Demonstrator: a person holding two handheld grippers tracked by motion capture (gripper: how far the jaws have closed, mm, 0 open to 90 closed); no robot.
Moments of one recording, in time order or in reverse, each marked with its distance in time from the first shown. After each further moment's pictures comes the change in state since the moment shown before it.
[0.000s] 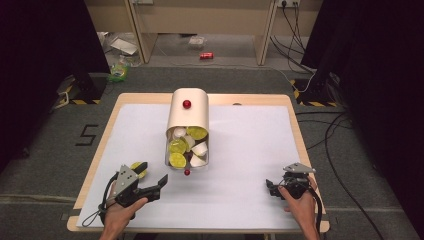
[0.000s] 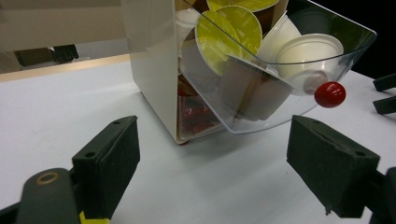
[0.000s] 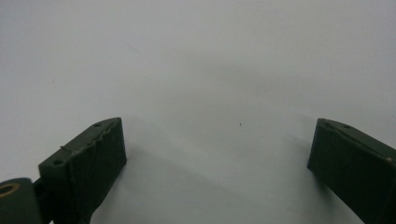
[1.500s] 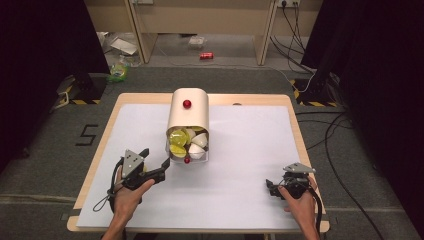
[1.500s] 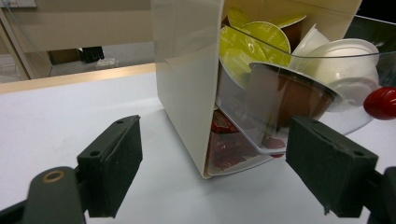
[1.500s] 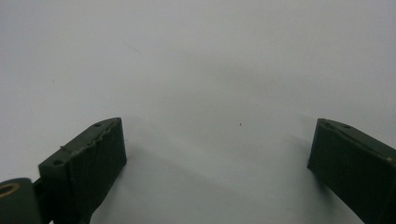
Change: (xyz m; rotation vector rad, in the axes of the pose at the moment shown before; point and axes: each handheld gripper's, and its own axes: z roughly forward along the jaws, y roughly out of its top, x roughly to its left) left arm 0.011 0.019 0.034 -0.018 0.095 -0.040; right arm 0.000 0.000 0.000 0.001 0.000 -0.001
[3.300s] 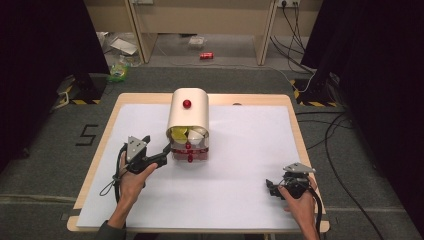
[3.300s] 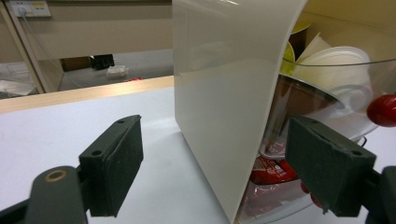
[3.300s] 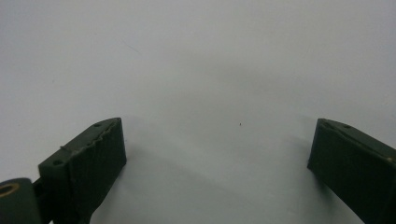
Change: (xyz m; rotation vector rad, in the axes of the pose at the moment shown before) left arm 0.017 0.014 0.034 -0.027 0.044 0.004; right arm 0.000 0.000 0.000 0.000 0.000 0.000
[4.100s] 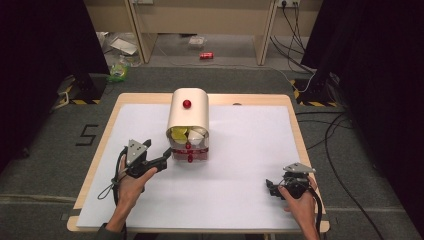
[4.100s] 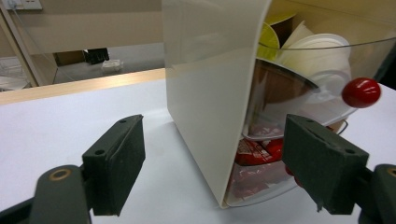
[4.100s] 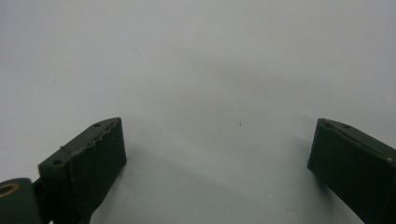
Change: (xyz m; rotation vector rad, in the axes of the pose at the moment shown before) left arm -0.006 -0.003 -0.010 0.030 -0.031 0.000; right arm 0.000 0.000 0.000 0.000 0.001 0.001
